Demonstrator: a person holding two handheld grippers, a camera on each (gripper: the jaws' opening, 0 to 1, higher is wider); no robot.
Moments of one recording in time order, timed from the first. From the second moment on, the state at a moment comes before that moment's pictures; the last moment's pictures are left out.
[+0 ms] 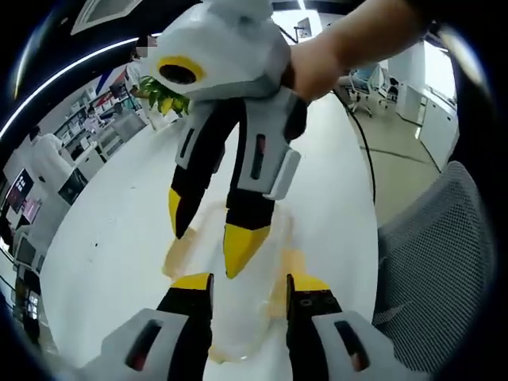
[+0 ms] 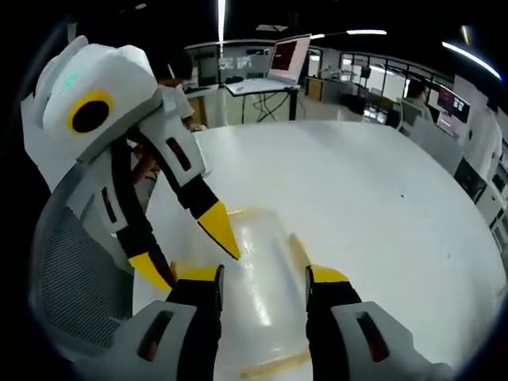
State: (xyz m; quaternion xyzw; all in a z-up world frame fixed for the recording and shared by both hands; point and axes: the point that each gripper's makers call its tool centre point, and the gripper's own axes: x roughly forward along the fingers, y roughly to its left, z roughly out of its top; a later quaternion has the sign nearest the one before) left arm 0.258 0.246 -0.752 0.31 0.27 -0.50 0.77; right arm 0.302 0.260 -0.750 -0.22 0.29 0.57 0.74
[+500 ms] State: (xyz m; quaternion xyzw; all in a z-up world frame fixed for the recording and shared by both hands) left arm 0.262 0.242 -0.767 0.35 0.26 -0.50 0.75; right arm 0.320 0.257 -0.768 -0.25 0.34 0.60 0.68
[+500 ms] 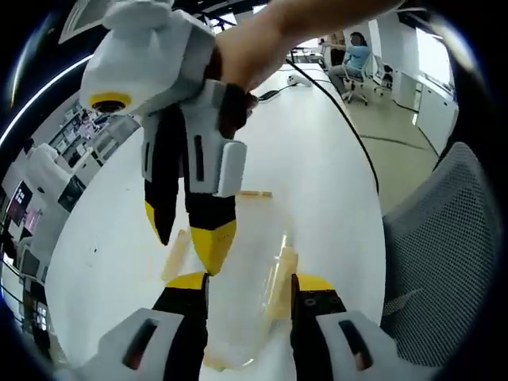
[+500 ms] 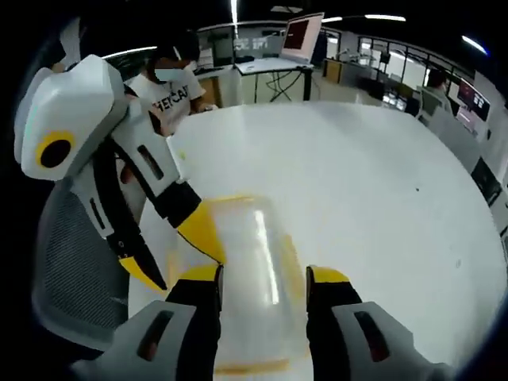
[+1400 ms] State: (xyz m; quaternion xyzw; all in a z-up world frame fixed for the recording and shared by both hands) left arm 0.262 0.243 -0.779 0.38 0.25 -0.50 0.73; right arm 0.316 0.260 -0.786 -0.36 0.50 0.62 0.48
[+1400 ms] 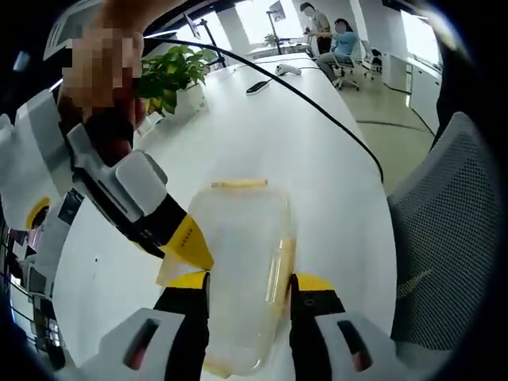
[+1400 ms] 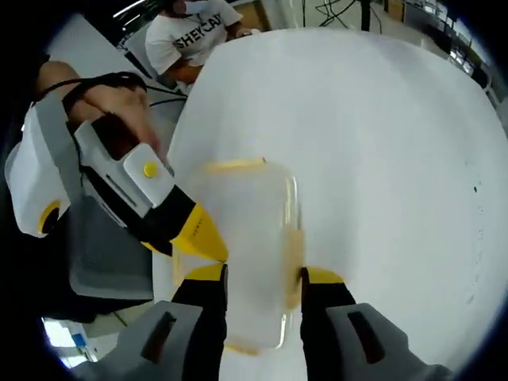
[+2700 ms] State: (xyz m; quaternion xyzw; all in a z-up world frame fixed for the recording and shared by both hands) left arm 0.268 0.246 -0.775 0.38 0.24 -0.49 0.75; right arm 0.314 0.263 -0.785 -0.39 0.53 0.59 0.47
